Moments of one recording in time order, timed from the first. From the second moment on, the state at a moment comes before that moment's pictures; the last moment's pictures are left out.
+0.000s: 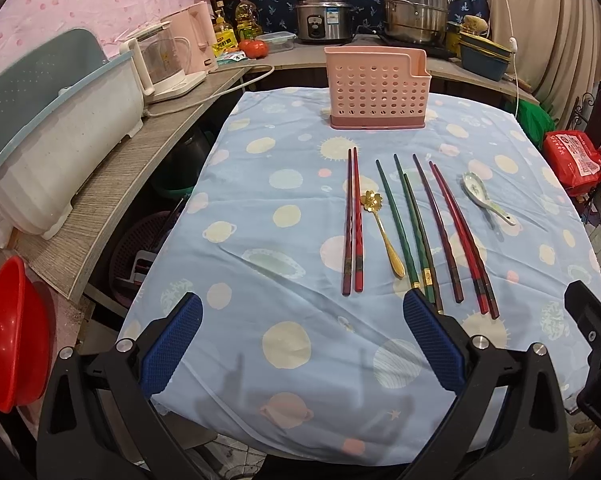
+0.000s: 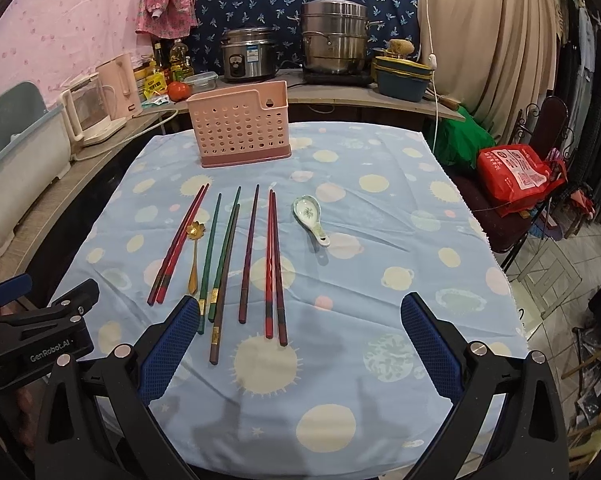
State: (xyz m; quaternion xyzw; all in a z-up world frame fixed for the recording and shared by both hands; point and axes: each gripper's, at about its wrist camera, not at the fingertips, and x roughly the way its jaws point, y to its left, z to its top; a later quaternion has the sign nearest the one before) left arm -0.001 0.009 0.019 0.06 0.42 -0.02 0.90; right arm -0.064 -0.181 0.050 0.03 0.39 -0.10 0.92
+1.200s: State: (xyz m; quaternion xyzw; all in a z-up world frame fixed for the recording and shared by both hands) left arm 0.000 0.004 0.014 0.06 0.43 -0.03 0.90; right arm -0.065 -0.180 0.049 0.03 0.39 -0.10 0.92
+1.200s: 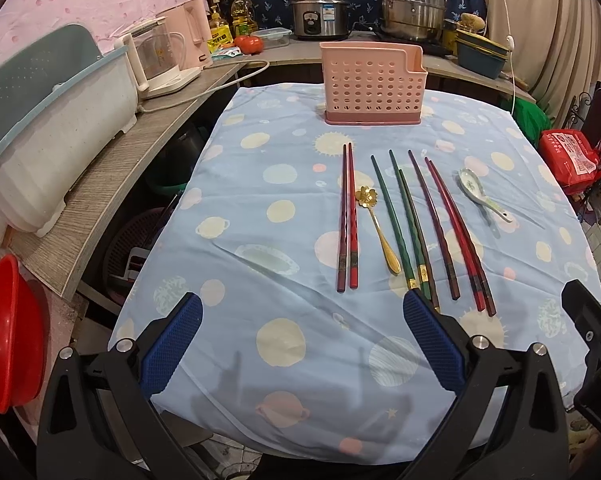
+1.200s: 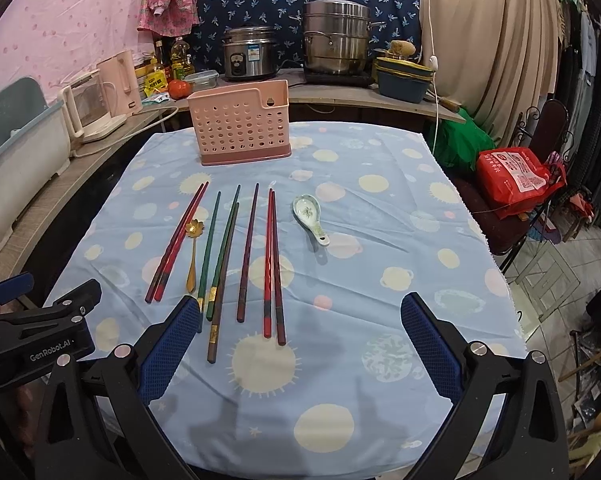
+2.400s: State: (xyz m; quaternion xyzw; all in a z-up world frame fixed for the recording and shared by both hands) left arm 0.039 0.017 -0.013 0.05 0.46 0.00 0.89; right arm -0.022 -0.217 0.021 0.07 0.40 -0.09 0.91
